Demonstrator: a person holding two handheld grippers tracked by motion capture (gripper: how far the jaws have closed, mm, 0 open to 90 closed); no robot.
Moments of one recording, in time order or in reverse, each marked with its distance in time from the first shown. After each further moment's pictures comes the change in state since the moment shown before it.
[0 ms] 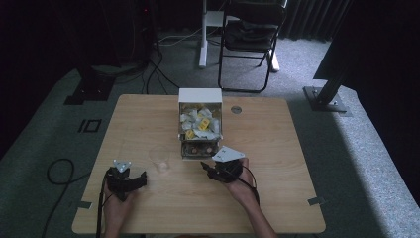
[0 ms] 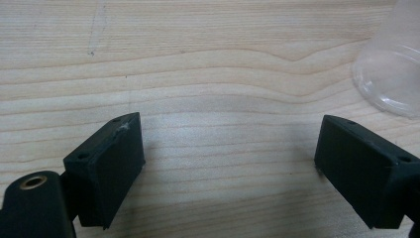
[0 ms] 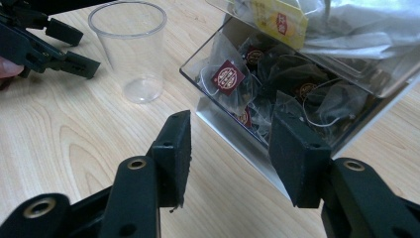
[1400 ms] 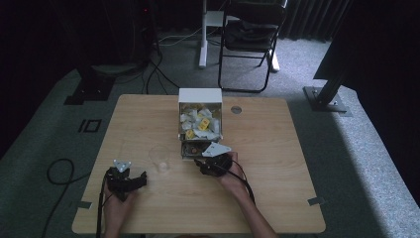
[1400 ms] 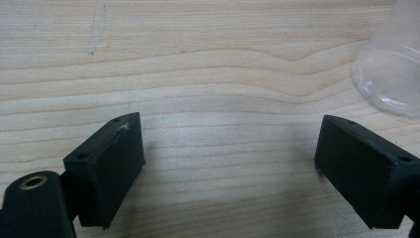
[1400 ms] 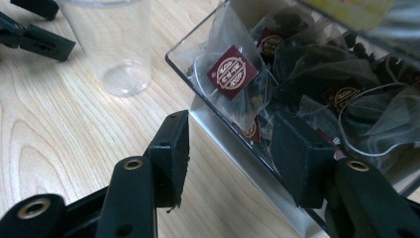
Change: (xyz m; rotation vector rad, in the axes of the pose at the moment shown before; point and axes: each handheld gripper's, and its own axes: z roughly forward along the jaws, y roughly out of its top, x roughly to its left) left arm 0.000 0.000 0.000 0.002 0.000 0.001; right arm -0.007 -0.002 0.048 0.052 0.025 -0.052
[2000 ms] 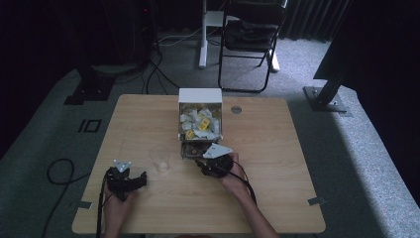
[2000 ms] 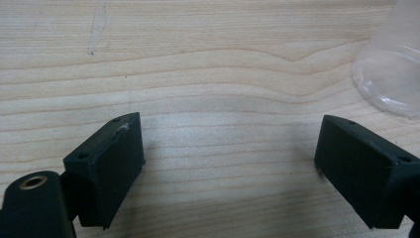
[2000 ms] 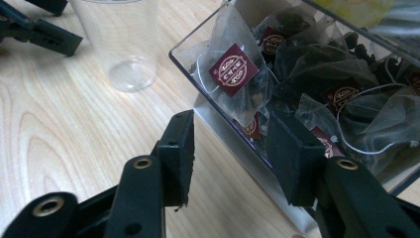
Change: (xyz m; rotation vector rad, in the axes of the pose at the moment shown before) left arm 0.000 0.000 0.000 0.000 0.000 -0.001; right arm 0.001 -0.001 -0.005 -0.001 0.012 -0.016
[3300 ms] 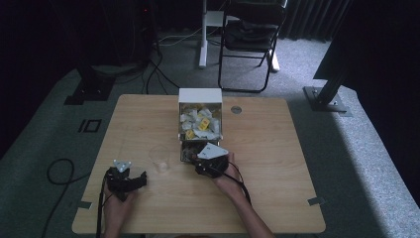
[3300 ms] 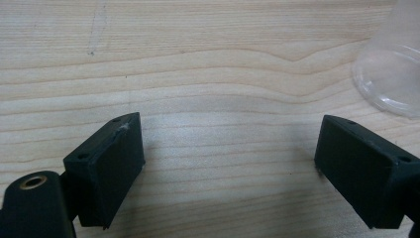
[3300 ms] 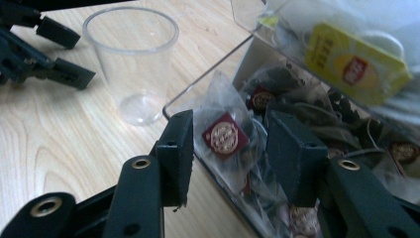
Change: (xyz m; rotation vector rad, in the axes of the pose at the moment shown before) left arm 0.000 0.000 0.000 -0.002 0.000 0.001; right arm 0.015 0.018 -0.003 -0.076 -0.035 -0.017
